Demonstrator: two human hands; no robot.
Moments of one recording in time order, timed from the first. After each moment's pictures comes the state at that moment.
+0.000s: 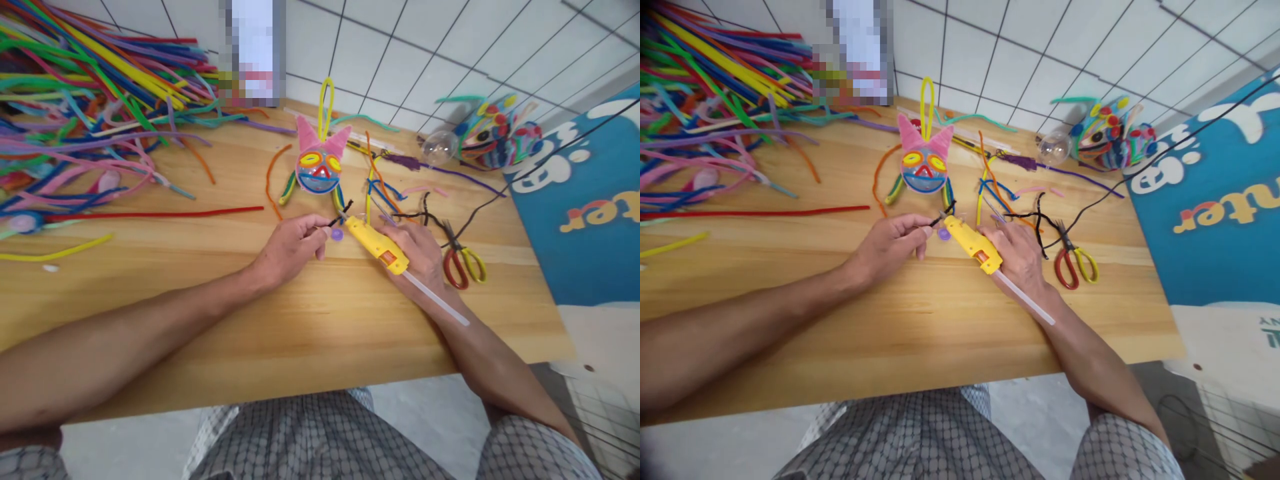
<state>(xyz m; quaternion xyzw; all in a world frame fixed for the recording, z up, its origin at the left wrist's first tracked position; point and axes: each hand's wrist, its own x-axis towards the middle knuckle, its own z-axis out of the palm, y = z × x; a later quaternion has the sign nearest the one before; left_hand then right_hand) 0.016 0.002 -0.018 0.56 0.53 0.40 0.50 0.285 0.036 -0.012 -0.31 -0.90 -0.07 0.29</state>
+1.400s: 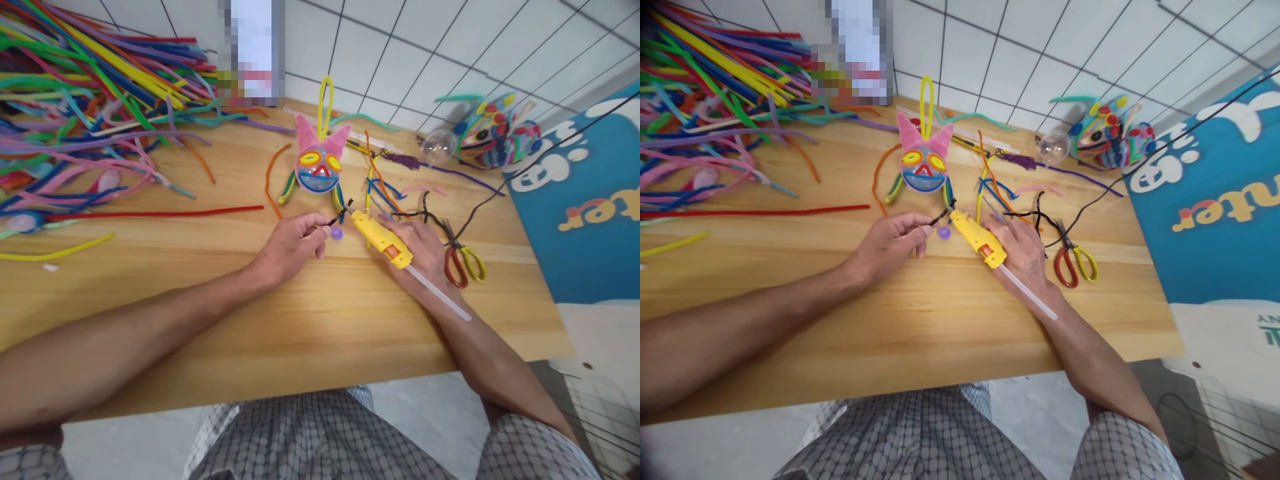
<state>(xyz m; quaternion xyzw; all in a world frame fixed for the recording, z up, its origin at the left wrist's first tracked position) 0.016 0.003 -0.020 0.55 0.52 0.41 0.51 0.287 0.035 -0.012 -0.35 -0.89 -0.07 0.27</state>
